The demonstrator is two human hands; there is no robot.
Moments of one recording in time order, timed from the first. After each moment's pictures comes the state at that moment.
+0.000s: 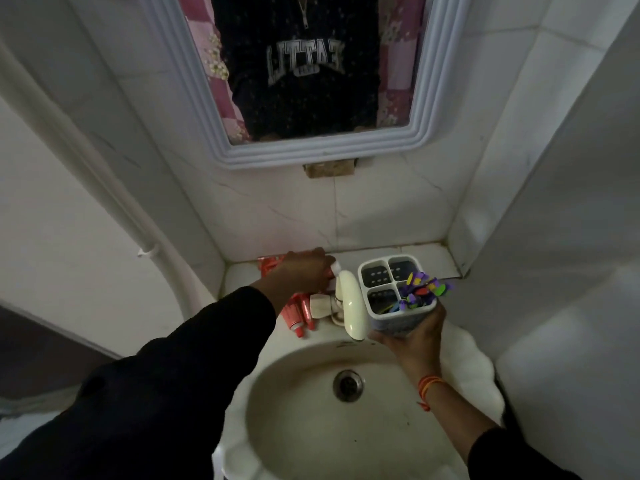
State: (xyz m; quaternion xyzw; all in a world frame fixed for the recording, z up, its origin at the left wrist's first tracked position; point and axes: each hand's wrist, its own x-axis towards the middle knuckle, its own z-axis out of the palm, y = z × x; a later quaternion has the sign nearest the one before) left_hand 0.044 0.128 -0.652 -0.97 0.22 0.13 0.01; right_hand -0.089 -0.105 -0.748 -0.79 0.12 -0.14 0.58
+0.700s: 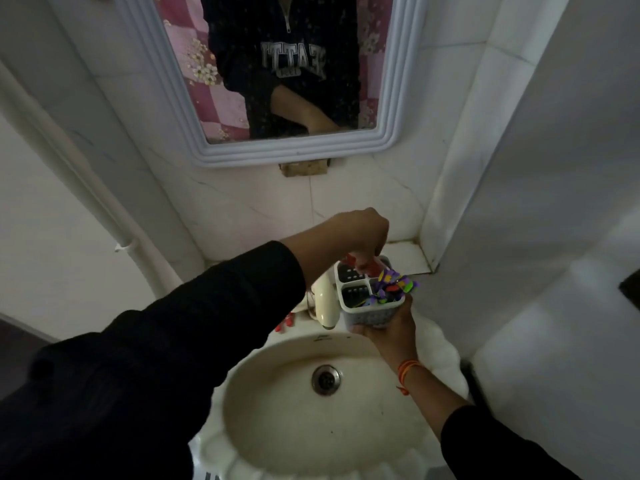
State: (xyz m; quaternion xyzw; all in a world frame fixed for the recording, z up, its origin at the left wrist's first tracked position) left_hand 0.022 -0.015 -0.525 -0.94 0.30 0.15 0.09; right_hand -0.094 -0.115 -0.727 -0.78 0.09 -0.08 0.61
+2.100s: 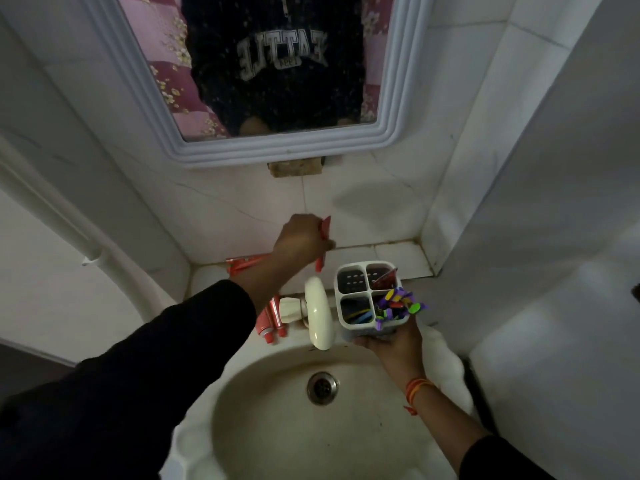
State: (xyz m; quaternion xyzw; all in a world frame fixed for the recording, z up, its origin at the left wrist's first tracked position) left_hand 0.063 0.061 -0.596 -0.96 0.02 0.08 -0.25; right_hand -0.089 -0.130 -0.742 -0.74 0.13 -0.03 0.66
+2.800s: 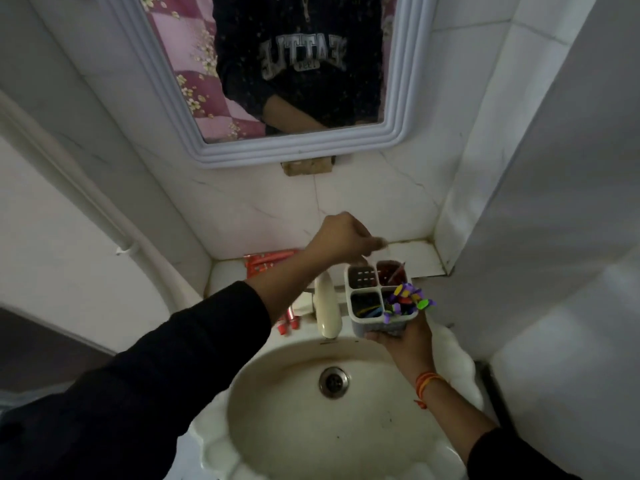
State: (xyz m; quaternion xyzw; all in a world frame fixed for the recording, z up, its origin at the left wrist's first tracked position) left_hand 0.029 0.021 -0.565 -0.92 0.05 0.14 -0.37; right_hand -0.091 -0.135 -0.735 -0.81 0.13 0.01 0.58
